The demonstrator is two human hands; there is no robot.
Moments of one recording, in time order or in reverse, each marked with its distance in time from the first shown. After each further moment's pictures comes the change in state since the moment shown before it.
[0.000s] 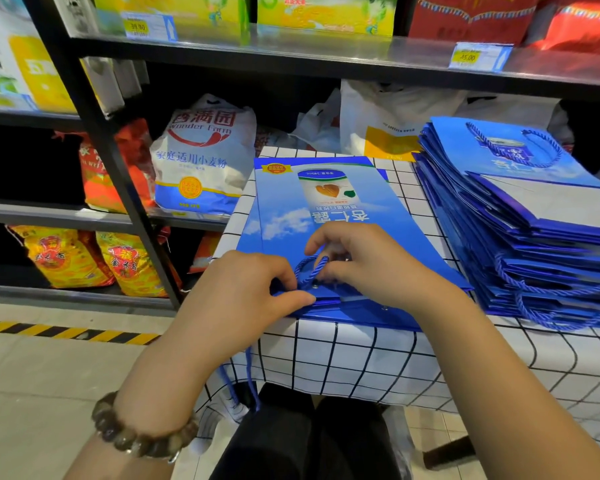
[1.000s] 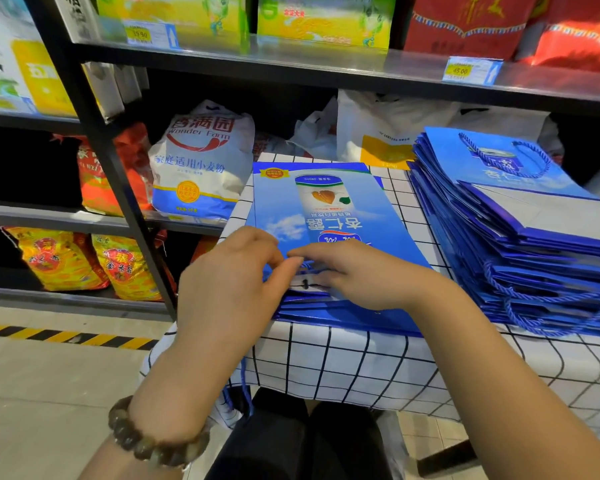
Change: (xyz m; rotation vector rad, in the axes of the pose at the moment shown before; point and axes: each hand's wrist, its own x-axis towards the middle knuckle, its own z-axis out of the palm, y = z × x) left_hand 0.001 0.007 0.009 0.137 0.493 0.097; right_hand 0.005 -0.001 -0.004 -0.305 -0.266 -0.031
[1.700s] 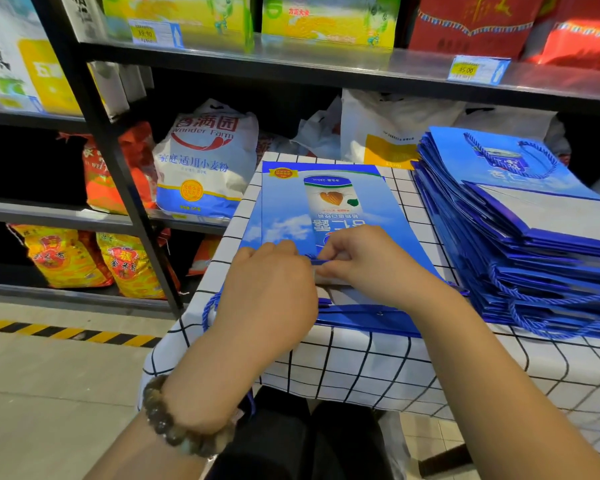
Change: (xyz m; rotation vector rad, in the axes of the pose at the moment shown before) left_hand 0.010 0.030 0.005 0.319 -0.458 0.060; right_hand 0.001 0.003 0.000 0.173 0.291 0.115
